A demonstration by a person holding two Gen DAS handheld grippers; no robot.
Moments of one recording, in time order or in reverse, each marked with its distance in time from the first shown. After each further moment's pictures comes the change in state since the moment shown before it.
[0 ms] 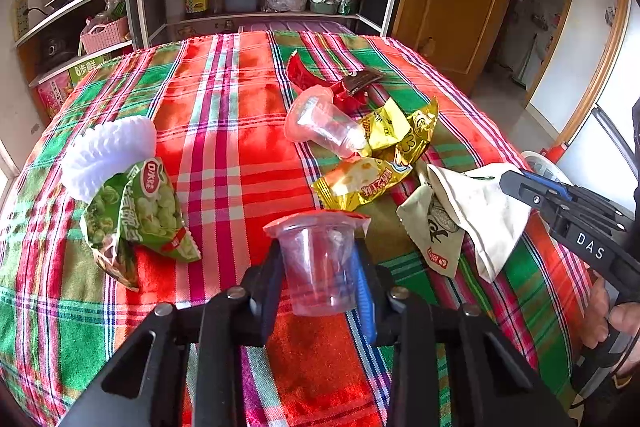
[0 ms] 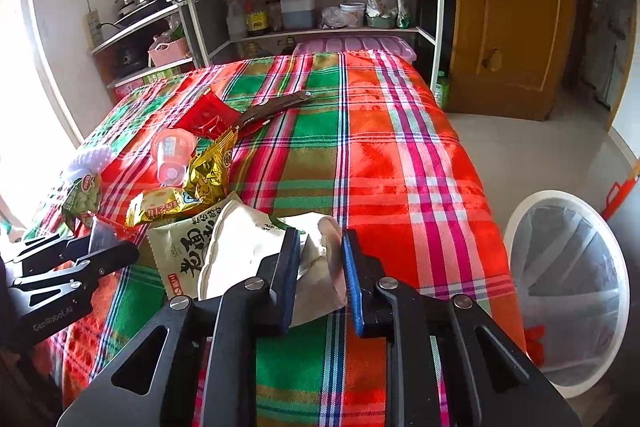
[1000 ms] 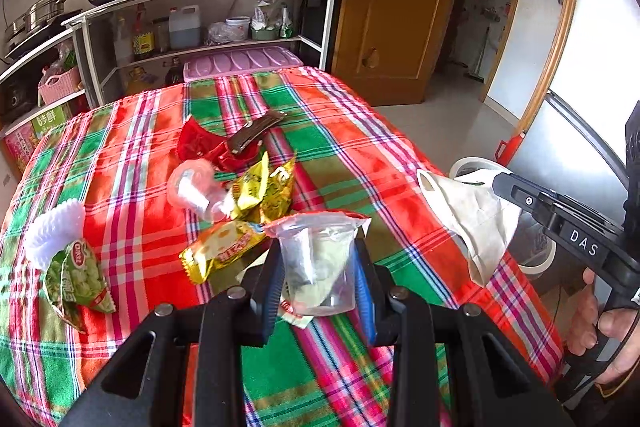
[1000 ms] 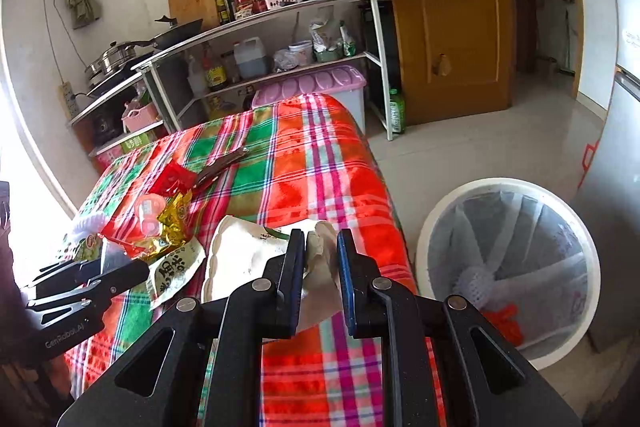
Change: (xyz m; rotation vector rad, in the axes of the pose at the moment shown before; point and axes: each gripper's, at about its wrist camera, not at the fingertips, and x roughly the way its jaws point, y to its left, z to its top) left arm -0.017 -0.082 0.028 0.134 -0.071 -0.111; right arm -0.070 -0.069 -0.009 0.194 -0.141 -0.060
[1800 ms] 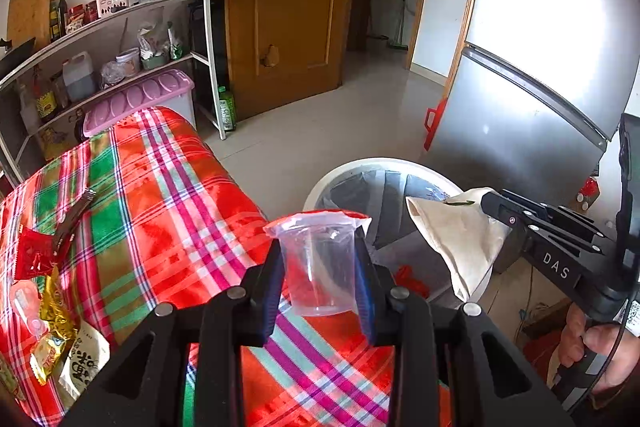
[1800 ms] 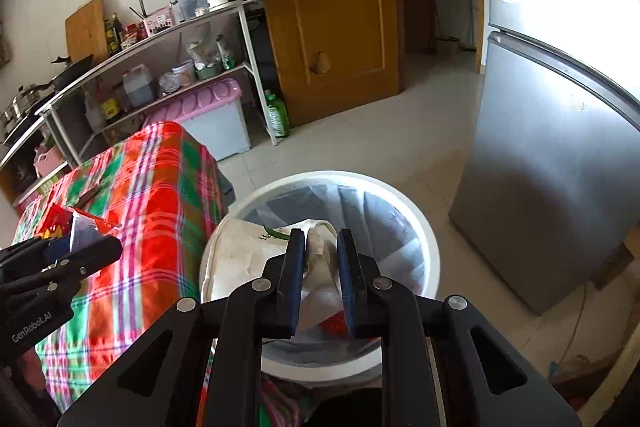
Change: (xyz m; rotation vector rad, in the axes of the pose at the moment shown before) left arm 0.062 -0.168 0.046 0.234 0.031 -0.181; right arm -0.044 -0.158 -0.008 0.171 -0.009 -0.317
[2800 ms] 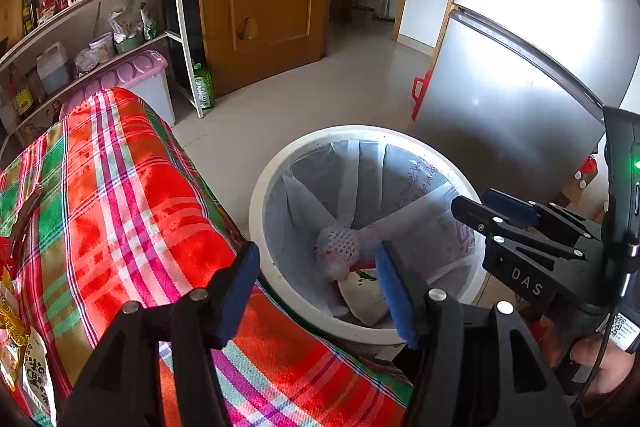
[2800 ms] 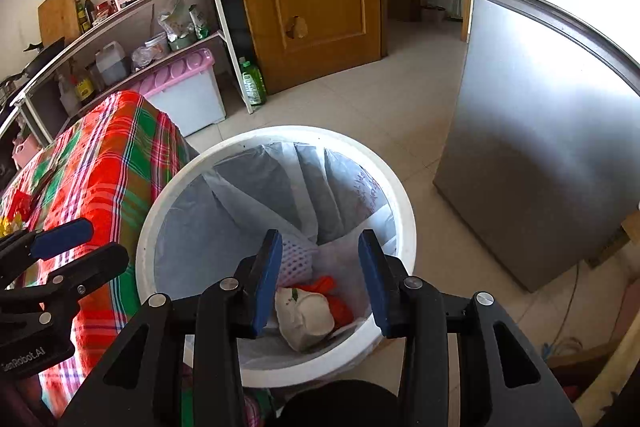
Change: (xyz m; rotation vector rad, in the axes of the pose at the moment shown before) left arm 0.044 -0.034 -0.004 0.032 0.089 -0.028; right arm 0.038 -0.032 -0.015 0.021 0.107 -0.051
